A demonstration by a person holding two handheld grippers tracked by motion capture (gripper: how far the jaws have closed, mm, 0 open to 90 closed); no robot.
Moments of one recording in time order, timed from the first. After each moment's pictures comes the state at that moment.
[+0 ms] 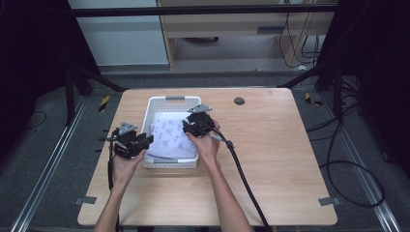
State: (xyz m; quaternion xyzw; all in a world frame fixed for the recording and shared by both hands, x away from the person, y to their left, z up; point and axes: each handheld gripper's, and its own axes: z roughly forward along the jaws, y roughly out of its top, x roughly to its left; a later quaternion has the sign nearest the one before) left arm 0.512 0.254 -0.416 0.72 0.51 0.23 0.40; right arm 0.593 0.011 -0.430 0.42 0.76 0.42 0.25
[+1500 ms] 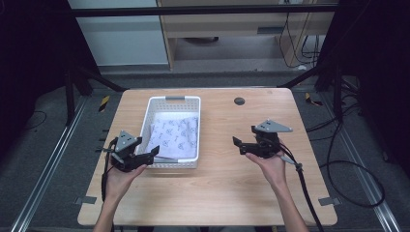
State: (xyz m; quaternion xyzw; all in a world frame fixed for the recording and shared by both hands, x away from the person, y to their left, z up) left arm 0.467 0.247 -0.404 0.75 0.43 0.26 0.43; right arm 0.498 -0.171 -0.405 0.42 0.73 0.49 0.23
